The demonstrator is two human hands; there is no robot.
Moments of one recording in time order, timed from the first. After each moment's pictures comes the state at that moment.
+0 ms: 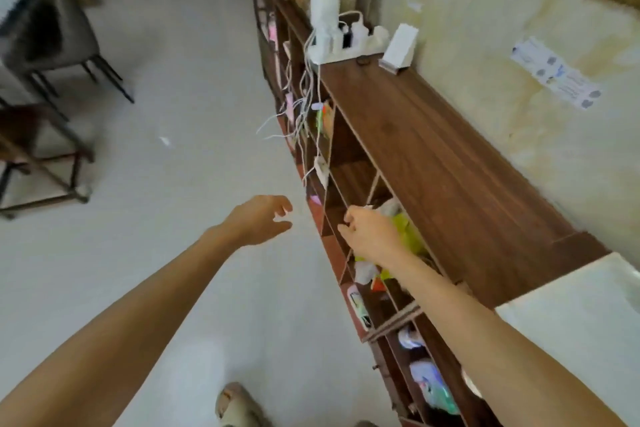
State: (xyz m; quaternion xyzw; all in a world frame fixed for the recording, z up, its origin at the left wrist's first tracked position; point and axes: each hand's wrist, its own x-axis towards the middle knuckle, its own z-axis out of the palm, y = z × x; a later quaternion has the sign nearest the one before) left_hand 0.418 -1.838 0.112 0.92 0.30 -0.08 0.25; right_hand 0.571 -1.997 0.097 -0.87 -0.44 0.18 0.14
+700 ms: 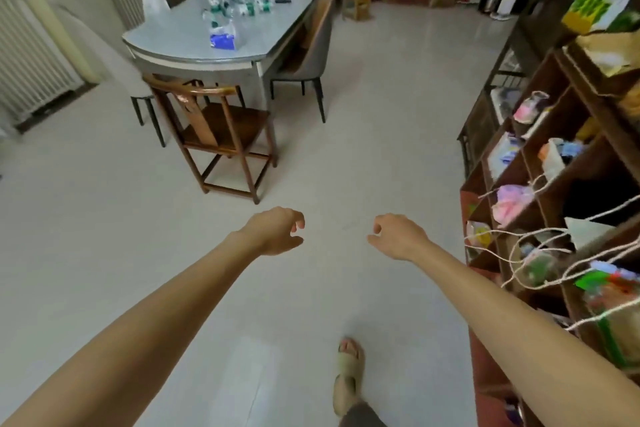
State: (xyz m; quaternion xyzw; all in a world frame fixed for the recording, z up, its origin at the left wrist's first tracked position) left_hand 0.153 -1.388 0.108 0.82 0.53 -0.09 0.20; right_hand 0.401 -1.411 0.068 -0.71 -0.67 0.22 -0.03
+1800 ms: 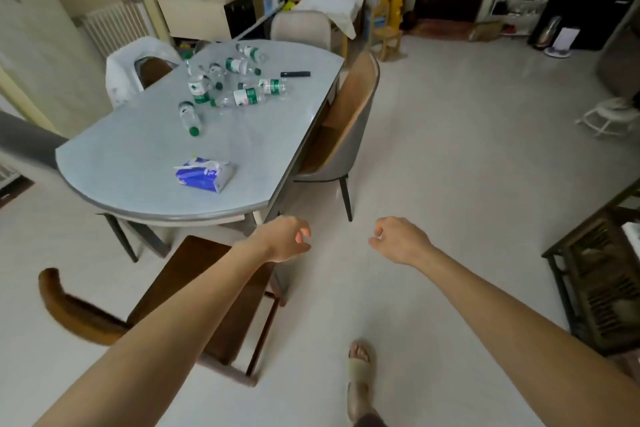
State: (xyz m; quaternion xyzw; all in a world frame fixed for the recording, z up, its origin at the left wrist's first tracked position) left_hand 0.170 -0.499 0.112 0.80 0.55 -0.06 0.24; right_hand 0.408 -0.524 0.102 -0.70 -0.68 0.22 0.00
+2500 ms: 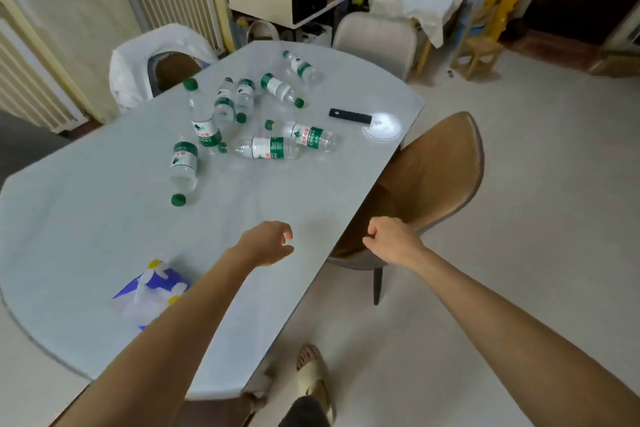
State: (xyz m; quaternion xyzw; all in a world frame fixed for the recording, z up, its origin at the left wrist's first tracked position) left_hand 0.111 -0.027 0.052 0.67 0.69 -0.04 0.27; right_hand 0.355 0.020 0.067 -0.60 -0.77 0.21 -0.06
